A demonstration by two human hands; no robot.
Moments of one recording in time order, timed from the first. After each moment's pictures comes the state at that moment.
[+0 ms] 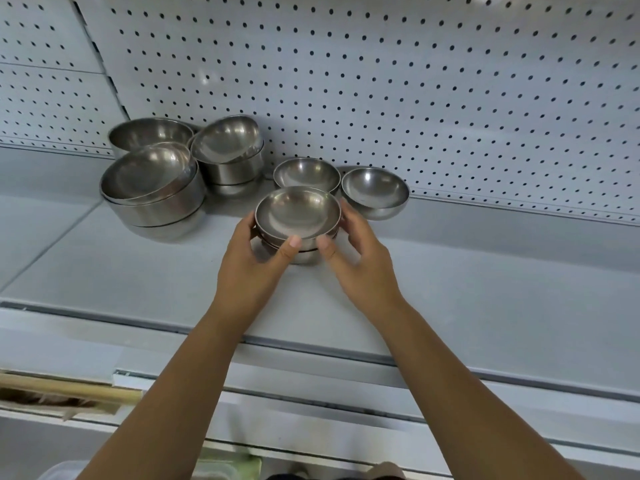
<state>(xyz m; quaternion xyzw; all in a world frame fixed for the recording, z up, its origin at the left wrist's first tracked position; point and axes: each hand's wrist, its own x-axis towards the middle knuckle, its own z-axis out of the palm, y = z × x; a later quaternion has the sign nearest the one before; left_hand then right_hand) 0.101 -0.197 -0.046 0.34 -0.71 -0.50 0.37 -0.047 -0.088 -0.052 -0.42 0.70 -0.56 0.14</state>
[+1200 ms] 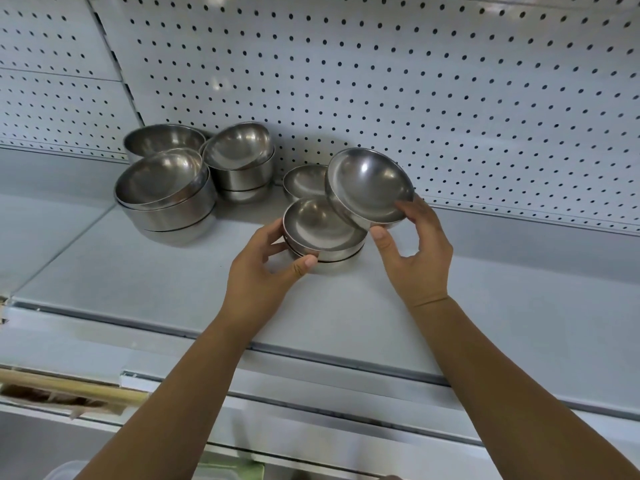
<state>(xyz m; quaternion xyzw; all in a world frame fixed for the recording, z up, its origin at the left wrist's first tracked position) 0.102 -0.199 -0.050 0.31 -0.74 -0.48 0.35 -0.101 -0.078 -0.054 -0.43 0.69 -0.57 -0.15</state>
